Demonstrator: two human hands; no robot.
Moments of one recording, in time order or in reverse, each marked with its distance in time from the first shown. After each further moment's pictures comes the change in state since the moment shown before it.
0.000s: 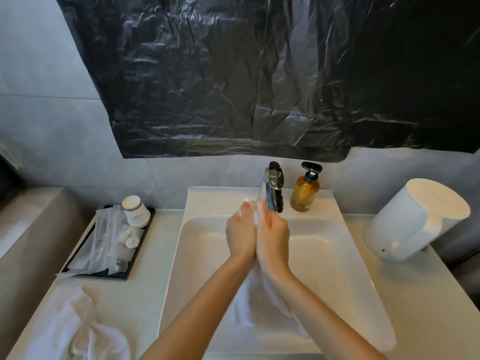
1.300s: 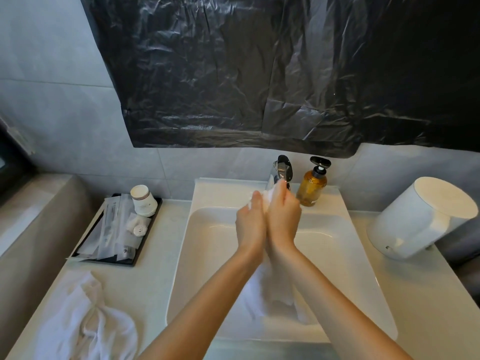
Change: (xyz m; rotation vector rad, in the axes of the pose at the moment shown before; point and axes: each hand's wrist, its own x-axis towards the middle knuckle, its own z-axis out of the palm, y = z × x) left_hand -0.021 0.018 -0.015 -0.277 -0.065 -0.131; right_hand 0.015 -0.023 0.004 -0.005 0.178 -0.017
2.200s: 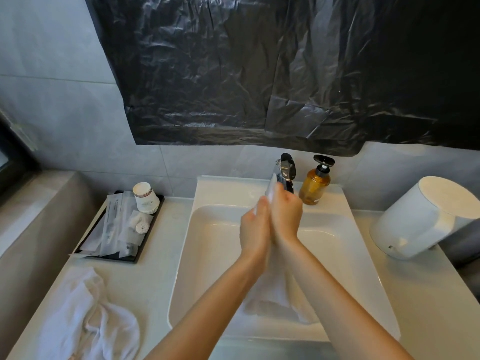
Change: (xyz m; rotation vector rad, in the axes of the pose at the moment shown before) left_hand -0.004 -0.010 -0.003 0.061 -0.033 0.003; right_hand 0.011 0.003 0.005 0.025 -0.032 0.146
